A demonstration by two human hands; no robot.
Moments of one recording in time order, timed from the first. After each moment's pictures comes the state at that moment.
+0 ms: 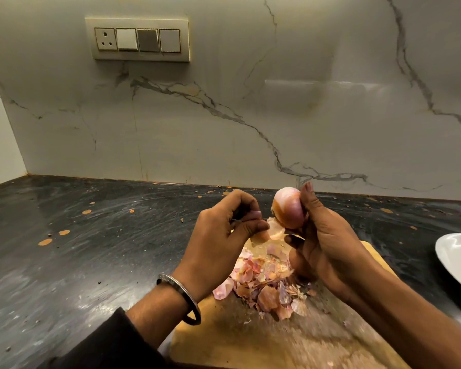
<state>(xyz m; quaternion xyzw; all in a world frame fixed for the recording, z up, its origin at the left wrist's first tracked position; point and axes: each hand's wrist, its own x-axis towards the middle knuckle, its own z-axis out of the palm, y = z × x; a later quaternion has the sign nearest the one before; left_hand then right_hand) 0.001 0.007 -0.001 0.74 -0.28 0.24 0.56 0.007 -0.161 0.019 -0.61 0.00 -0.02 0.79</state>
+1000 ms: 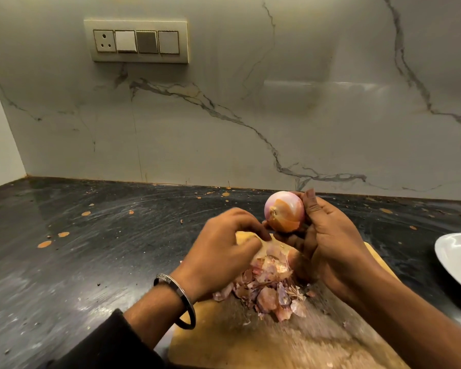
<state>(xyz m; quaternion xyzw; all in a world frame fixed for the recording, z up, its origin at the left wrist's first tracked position) -0.001 0.012 0.001 0.86 -0.23 0.17 0.42 0.007 -0.167 0.017 -0.58 -0.06 -0.02 0.81</state>
